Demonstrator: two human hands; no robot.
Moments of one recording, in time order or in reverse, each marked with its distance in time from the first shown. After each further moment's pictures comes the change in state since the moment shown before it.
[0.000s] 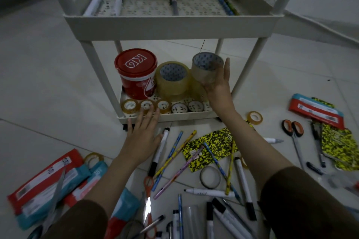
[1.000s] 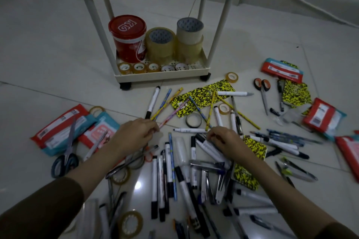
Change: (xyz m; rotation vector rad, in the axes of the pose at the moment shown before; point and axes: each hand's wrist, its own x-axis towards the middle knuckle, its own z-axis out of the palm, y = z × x) left_hand -0.126 0.016 -0.003 -0.052 -0.158 0.281; right_hand -0.251 0.024 -0.098 -0.295 -0.597 0.038
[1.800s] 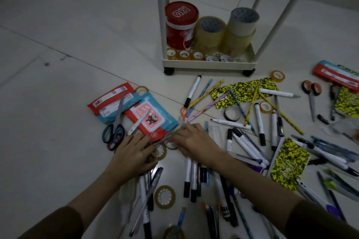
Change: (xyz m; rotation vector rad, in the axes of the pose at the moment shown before) left_hand -0.143 -0.023 0.017 0.352 0.182 0.077; right_hand 0.034 -0.136 0.091 -0.460 -0.112 -0.598
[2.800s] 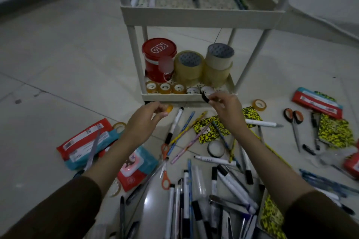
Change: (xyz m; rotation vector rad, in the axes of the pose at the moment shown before) left_hand 0.188 -0.026 -0.050 -0.726 0.233 -0.441; right_hand 0.027 0.173 -0.075 0.409 0.569 0.619
